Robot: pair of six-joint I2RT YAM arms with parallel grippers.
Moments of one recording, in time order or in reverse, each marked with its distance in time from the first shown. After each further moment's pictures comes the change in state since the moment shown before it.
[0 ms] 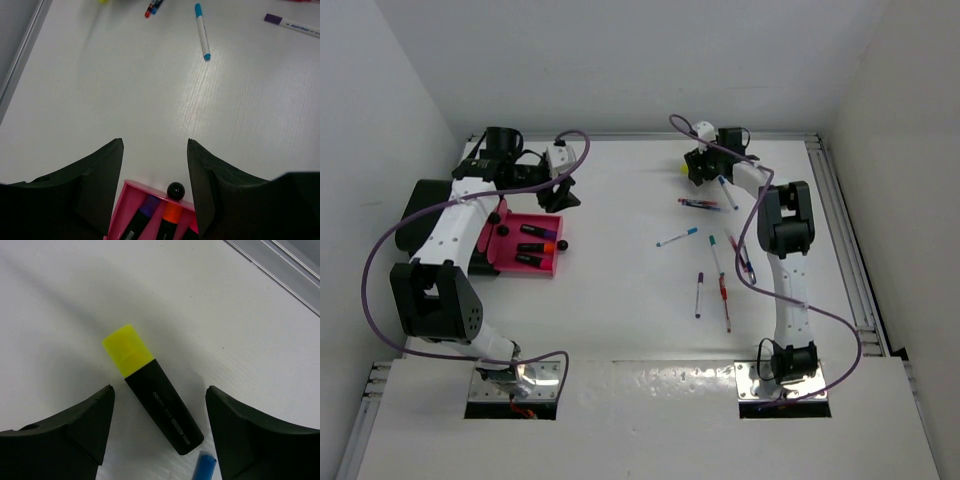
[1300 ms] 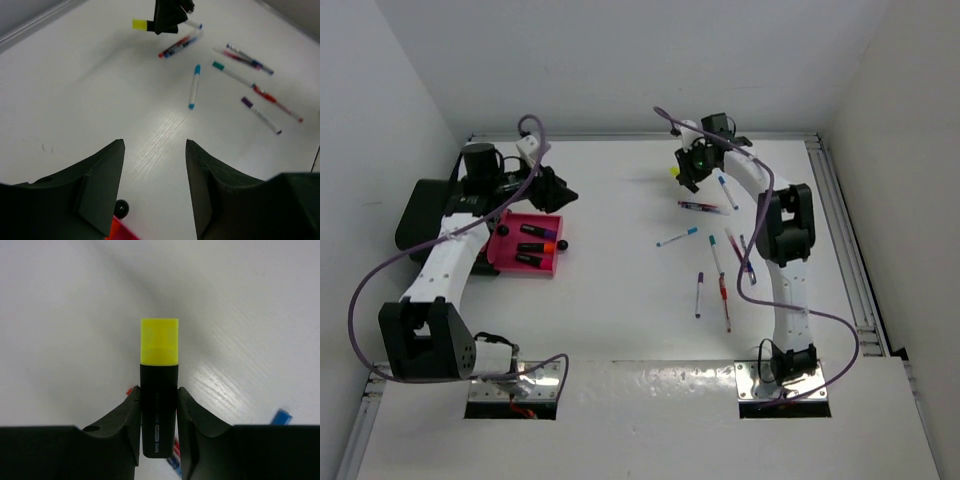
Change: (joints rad) left arm 0.059 -0.193 -0.279 0.454 0.017 -0.687; right arm 0.095 -0.103 0.103 -0.454 -0.046 0.019
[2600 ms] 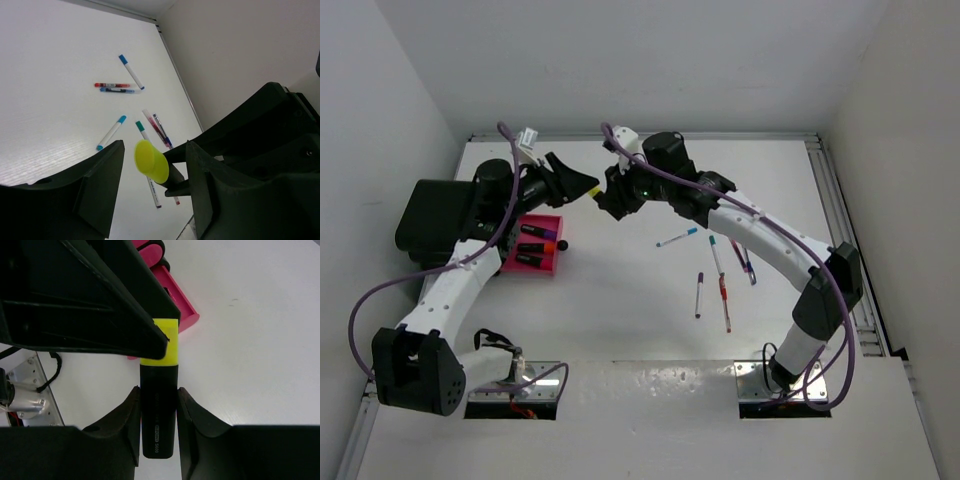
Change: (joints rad) left arm -0.160 -0.177 -0.209 0.418 -0.321 -1.002; right arm 0.517 -0.664 -0.405 0.222 0.035 0.428
